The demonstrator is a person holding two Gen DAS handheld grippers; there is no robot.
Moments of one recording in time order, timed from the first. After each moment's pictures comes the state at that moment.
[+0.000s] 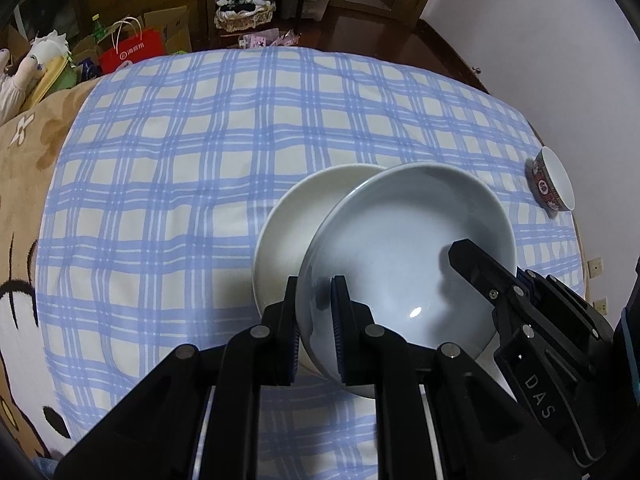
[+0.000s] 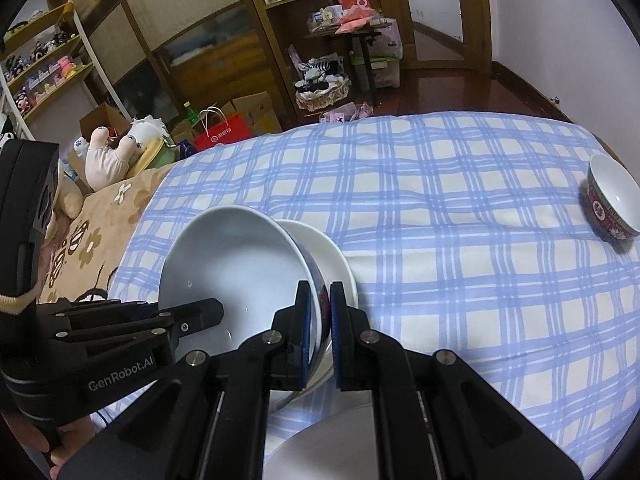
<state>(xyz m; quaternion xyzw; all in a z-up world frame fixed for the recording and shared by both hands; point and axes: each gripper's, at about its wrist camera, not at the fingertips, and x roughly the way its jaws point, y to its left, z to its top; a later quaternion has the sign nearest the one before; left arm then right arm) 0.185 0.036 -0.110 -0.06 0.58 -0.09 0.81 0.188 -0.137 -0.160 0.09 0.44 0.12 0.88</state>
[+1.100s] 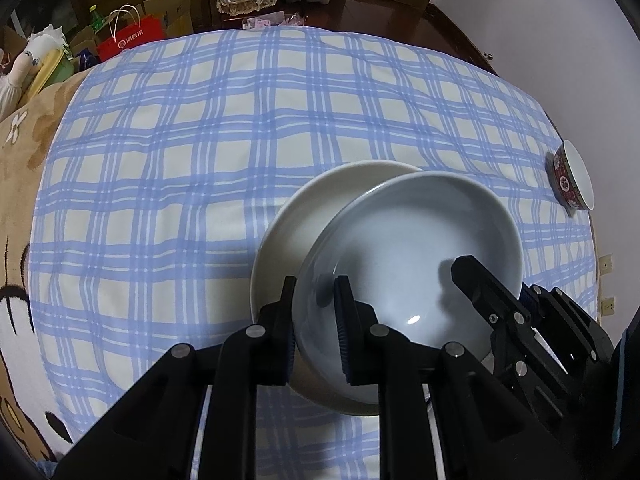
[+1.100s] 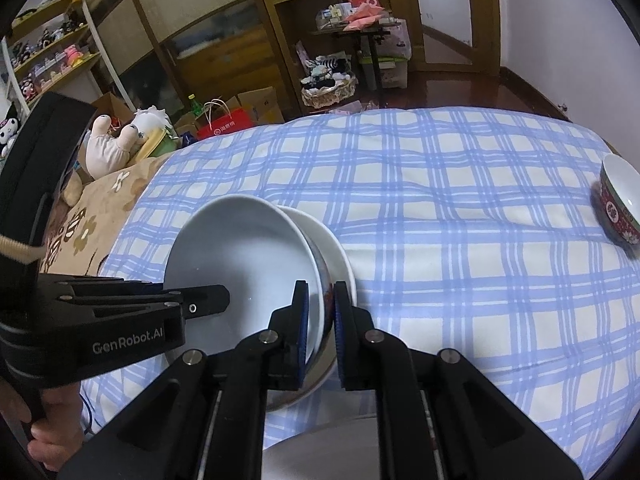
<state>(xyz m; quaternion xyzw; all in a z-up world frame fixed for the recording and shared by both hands) 0.205 0.027 -0.130 -0.05 0.60 -0.07 0.79 0.190 -0.137 -0.179 0.07 0.44 0.13 0.89</state>
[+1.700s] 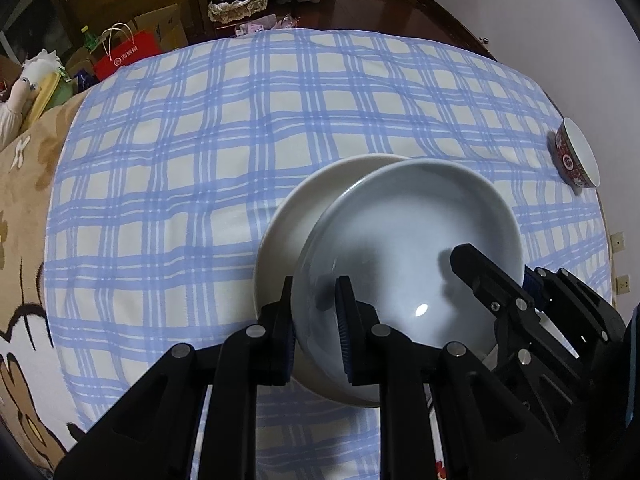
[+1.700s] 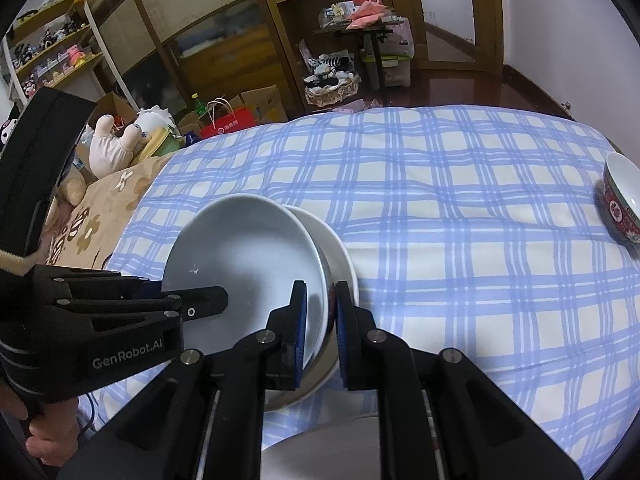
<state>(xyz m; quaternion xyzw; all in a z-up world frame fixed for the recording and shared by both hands) 0.202 0.020 -0.127 0.00 0.60 -0.07 0.80 0.191 -0.140 -0.179 0.08 0.44 0.14 0.88</state>
